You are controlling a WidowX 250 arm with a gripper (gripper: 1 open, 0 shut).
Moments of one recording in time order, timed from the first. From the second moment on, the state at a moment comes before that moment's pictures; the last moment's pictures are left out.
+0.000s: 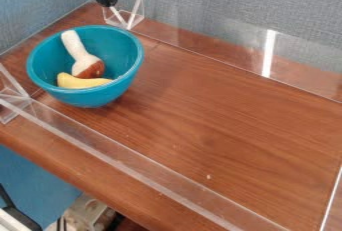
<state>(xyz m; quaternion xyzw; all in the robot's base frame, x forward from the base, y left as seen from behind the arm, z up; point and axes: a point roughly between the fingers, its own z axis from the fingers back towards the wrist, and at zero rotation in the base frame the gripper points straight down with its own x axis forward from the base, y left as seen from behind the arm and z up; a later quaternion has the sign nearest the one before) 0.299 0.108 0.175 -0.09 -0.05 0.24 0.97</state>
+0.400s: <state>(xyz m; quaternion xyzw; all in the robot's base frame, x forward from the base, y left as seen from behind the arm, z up) 0.292 0.090 0.172 -0.09 -0.04 0.24 0.97</state>
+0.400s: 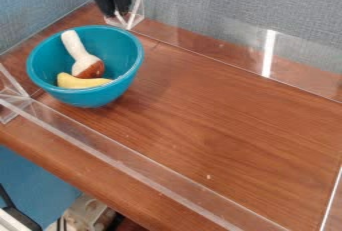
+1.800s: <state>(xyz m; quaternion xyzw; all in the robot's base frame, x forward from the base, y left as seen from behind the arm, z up) 0.277 0.030 0.167 -0.11 -0.03 0.25 0.96</state>
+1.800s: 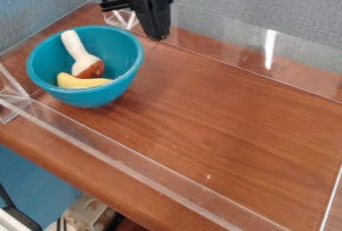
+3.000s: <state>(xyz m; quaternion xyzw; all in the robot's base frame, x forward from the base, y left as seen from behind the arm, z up) 0.266 0.071 0.150 -0.09 -0.03 0.30 0.95</state>
